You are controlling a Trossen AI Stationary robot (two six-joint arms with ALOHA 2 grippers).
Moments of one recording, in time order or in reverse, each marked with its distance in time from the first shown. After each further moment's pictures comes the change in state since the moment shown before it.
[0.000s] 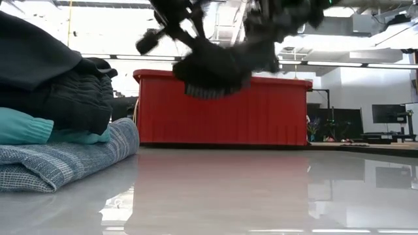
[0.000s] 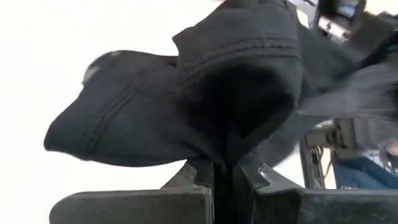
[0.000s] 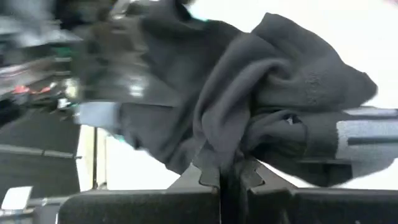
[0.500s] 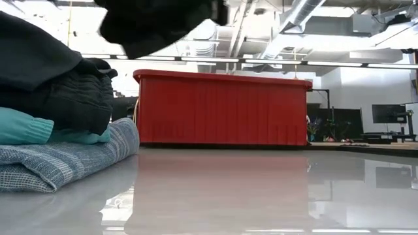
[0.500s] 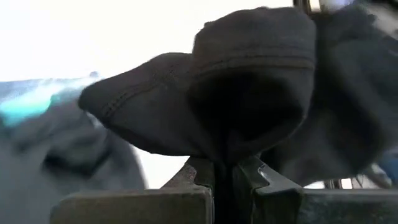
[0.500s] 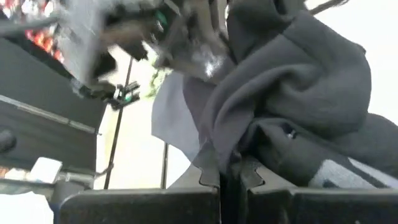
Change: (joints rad) left arm -0.379 -0.258 0.002 -0.523 -0.133 -0.359; right arm 0.349 0.310 0.546 -0.067 0.138 0.075
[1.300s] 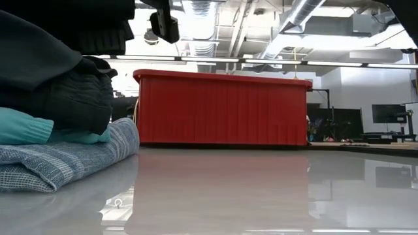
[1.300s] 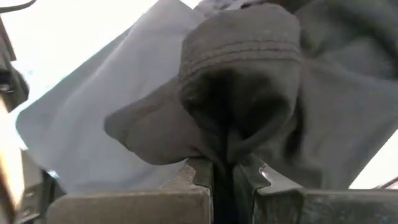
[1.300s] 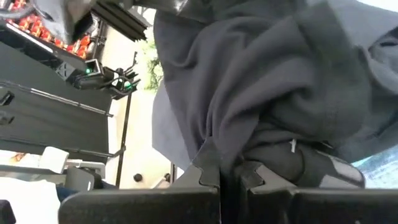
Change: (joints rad) left arm -0.466 0.011 0.000 -0.528 0.232 -0.389; right arm 0.099 0.435 0.412 -0.041 -0.037 0.064
